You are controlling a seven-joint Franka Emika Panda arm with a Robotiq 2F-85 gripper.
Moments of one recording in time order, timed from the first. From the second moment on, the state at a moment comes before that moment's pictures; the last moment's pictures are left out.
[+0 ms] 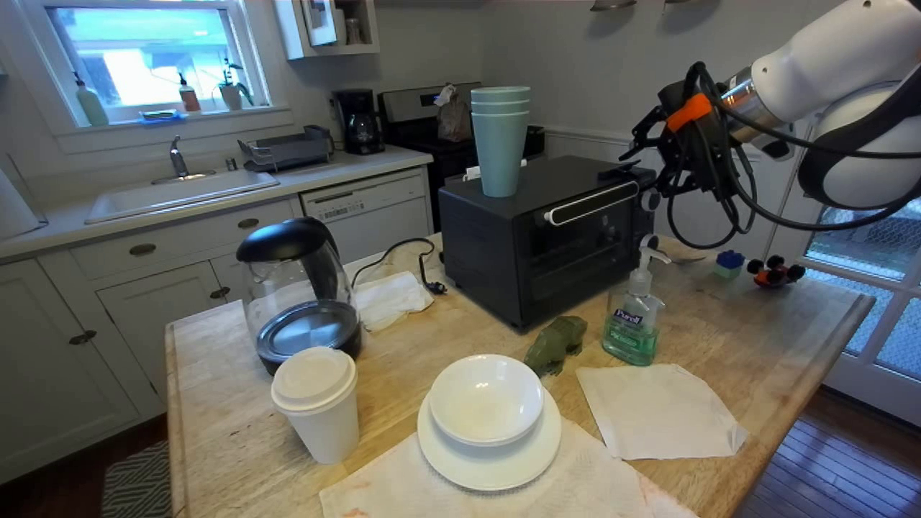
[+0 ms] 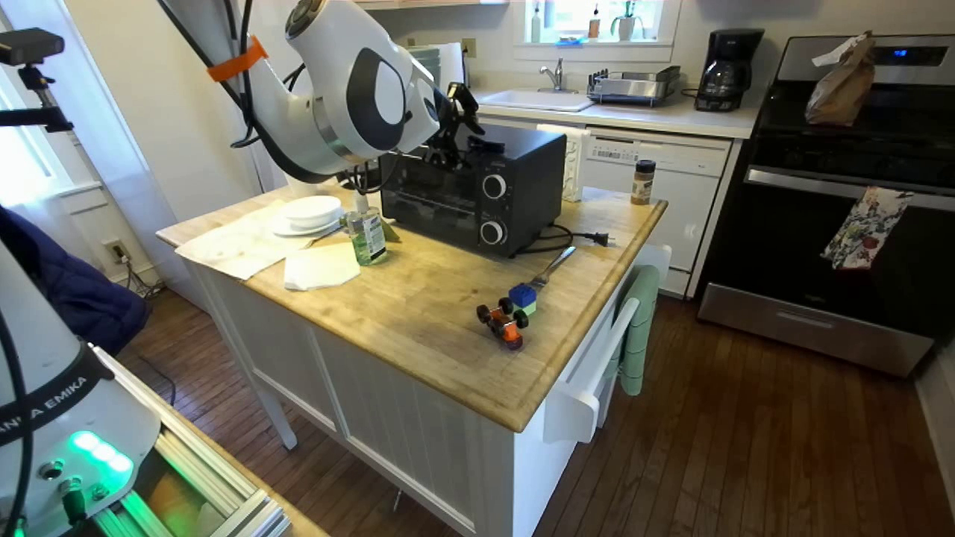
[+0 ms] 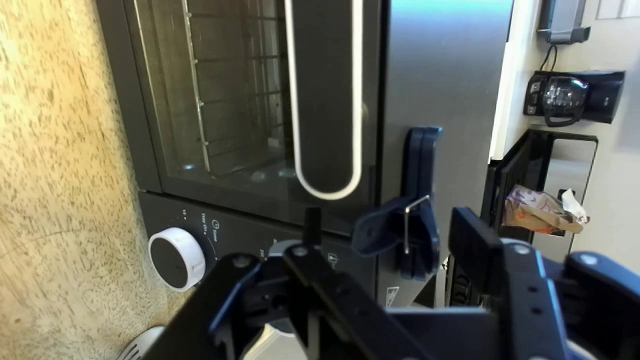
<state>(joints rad) -0.04 0.21 -0.42 -2.45 -0.69 3.66 2.06</state>
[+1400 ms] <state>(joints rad) -0.04 0.21 -0.42 -2.44 -0.70 3.66 2.10</state>
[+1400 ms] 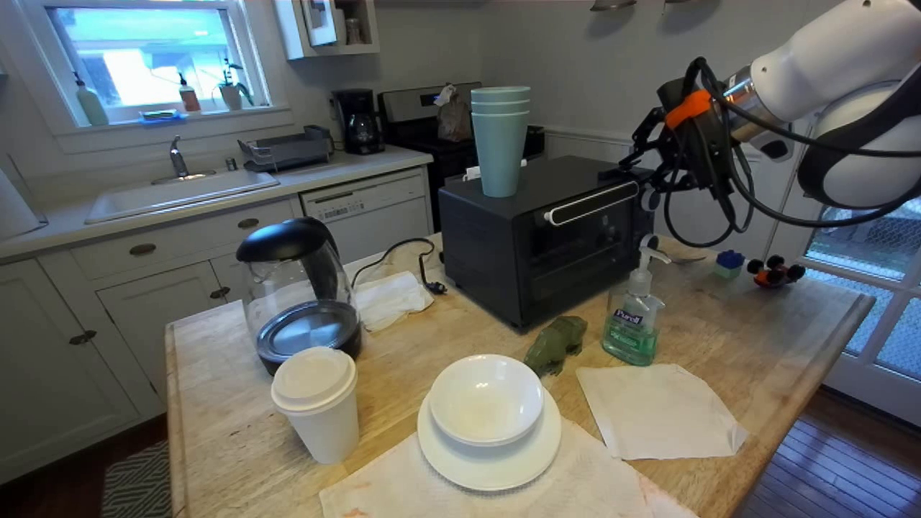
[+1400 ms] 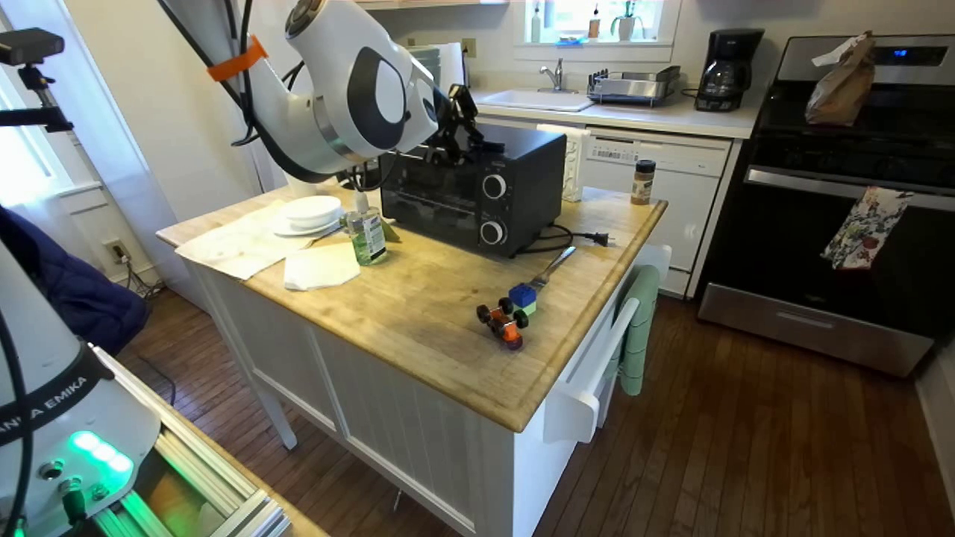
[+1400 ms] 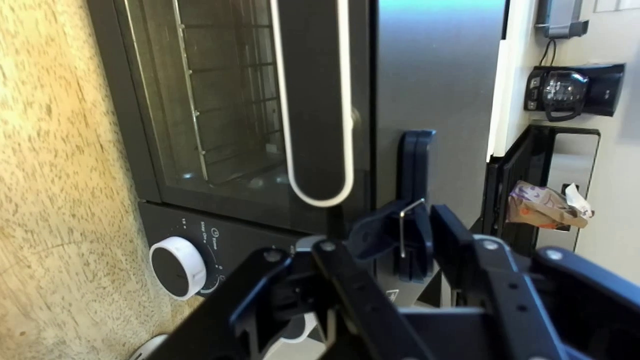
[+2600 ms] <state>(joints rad) -0.04 0.19 -0.42 -2.41 -0.70 3.67 2.11</state>
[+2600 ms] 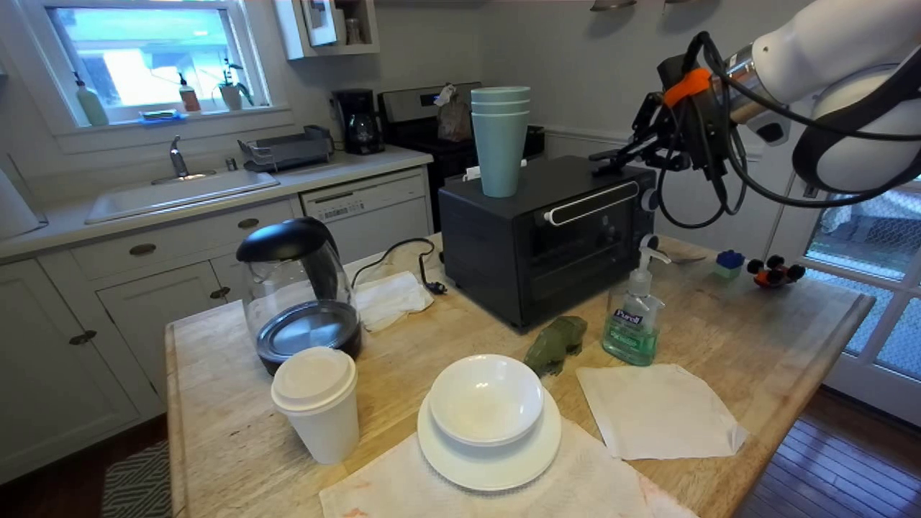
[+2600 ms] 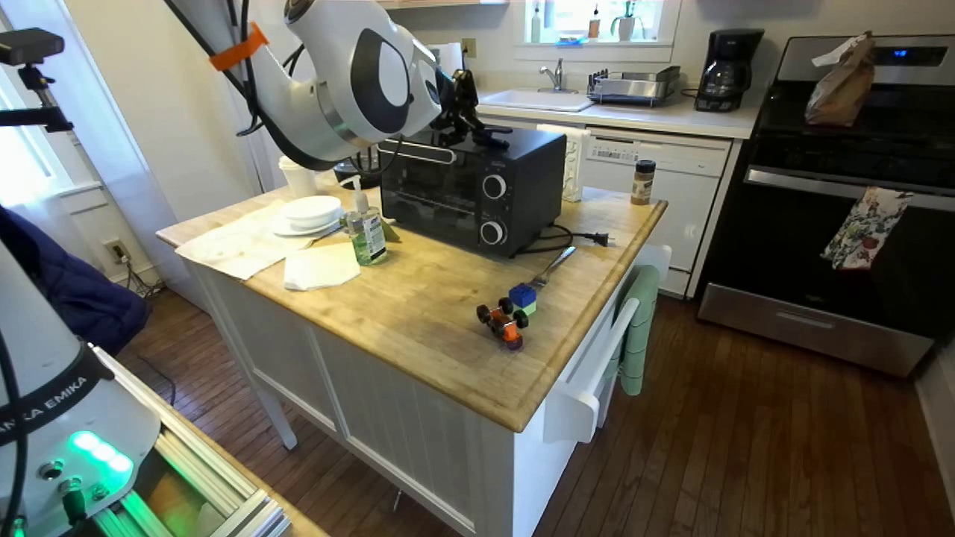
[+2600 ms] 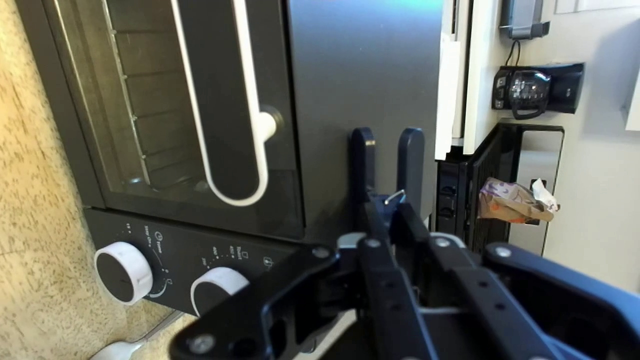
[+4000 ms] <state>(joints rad) -0.03 0.13 -0.42 -2.39 -0.75 3.67 2.06</state>
